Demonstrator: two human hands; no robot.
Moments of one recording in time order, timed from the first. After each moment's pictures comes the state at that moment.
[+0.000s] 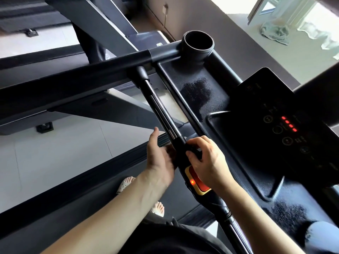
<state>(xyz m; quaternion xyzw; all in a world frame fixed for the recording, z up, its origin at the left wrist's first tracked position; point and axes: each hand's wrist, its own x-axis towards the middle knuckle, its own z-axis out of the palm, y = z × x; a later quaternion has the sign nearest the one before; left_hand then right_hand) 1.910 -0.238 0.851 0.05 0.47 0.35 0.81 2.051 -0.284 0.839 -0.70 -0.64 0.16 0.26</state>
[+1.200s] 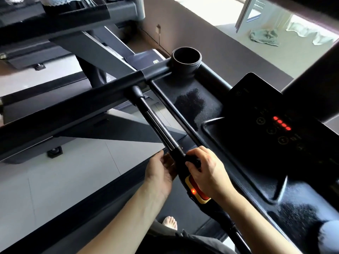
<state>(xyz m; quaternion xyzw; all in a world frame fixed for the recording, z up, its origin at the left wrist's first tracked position) 1.912 -0.231 0.836 0.04 0.52 0.34 0.78 2.052 -0.292 0.839 -0.71 -0.64 0.15 0.27</state>
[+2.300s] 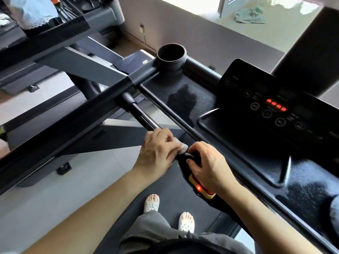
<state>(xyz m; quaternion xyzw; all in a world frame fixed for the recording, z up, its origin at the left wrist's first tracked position) 1.882 -0.173 0.839 0.92 0.30 0.21 0.11 2.045 -0.291 0.840 -0.73 -0.60 0.15 0.29</state>
